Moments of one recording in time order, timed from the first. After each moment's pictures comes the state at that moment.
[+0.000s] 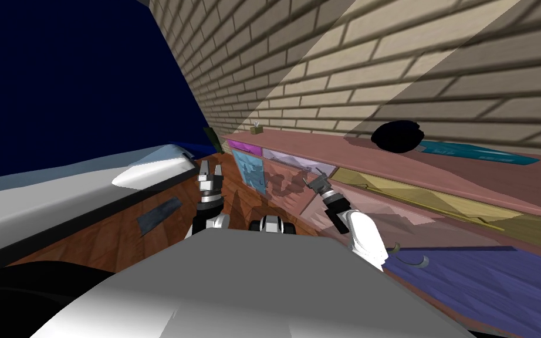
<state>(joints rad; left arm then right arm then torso) 0.54 -0.01 0.00 -2.25 0.01 -0.58 -0.11 0.30 -0.14 -0.26 -2.11 1.58 -0.60 0.66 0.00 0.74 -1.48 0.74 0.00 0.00</state>
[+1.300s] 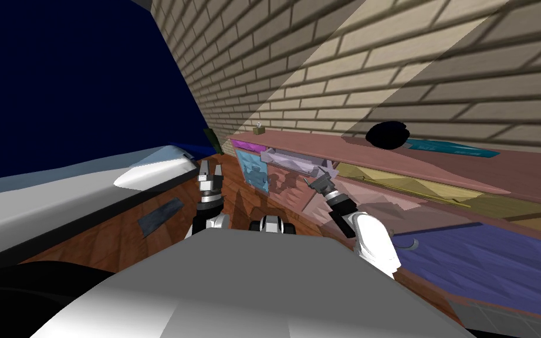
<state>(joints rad) 0.54 -0.01 0.00 -2.25 0.01 -0.58 -0.11 0.34 -0.16 -0.28 -2.18 1.61 -0.63 0.59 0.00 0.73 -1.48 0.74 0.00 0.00</state>
